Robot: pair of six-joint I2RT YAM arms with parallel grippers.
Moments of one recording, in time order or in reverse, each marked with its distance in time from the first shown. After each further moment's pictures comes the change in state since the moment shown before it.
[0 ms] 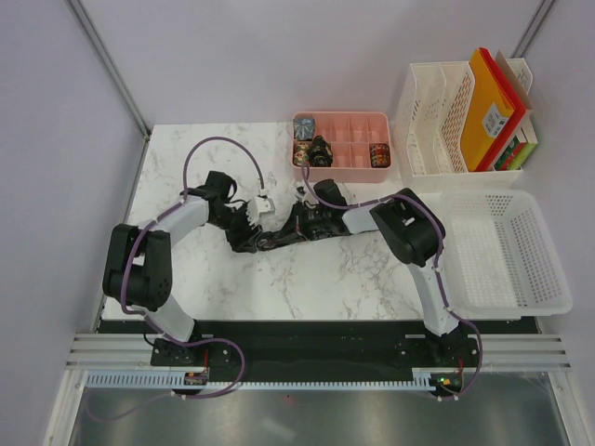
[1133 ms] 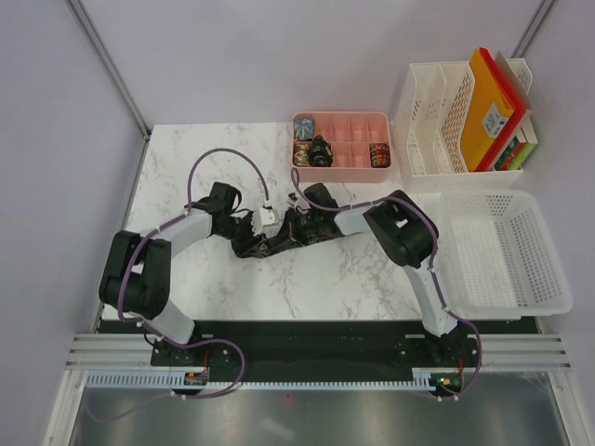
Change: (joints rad) left arm -0.048 -0.042 -0.125 0.173 0.023 0.004; right arm 0.042 0.029 0.060 -0.131 0.026 -0.062
